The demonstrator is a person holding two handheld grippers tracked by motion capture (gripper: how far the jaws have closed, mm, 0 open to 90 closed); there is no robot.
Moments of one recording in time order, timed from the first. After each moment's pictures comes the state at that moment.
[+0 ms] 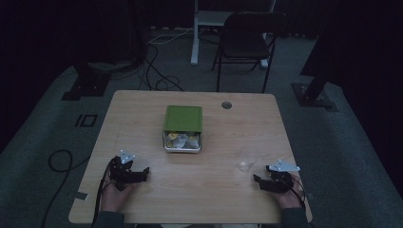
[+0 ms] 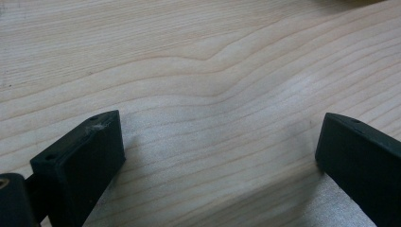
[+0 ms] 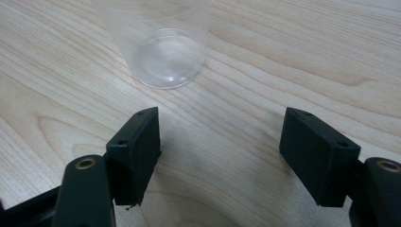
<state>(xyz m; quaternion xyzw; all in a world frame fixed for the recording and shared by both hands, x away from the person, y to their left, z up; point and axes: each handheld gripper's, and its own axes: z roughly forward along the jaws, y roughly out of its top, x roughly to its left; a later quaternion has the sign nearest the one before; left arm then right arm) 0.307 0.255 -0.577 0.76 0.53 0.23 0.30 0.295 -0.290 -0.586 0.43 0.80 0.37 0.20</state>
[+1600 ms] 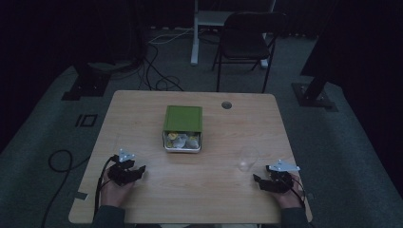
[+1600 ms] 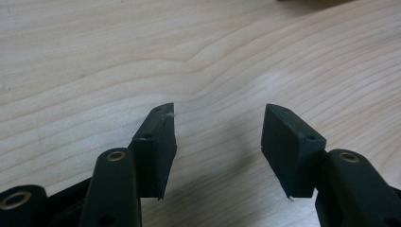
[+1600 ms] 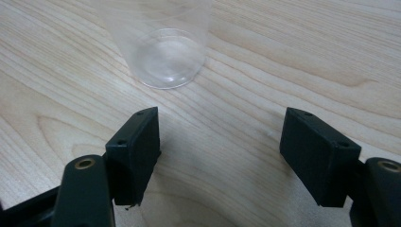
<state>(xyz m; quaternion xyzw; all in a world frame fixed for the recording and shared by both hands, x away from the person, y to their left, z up) 0.300 0.254 -0.555 0.78 0.51 0.20 0.30 0.295 -0.290 -0.586 0.43 0.80 0.37 0.20</state>
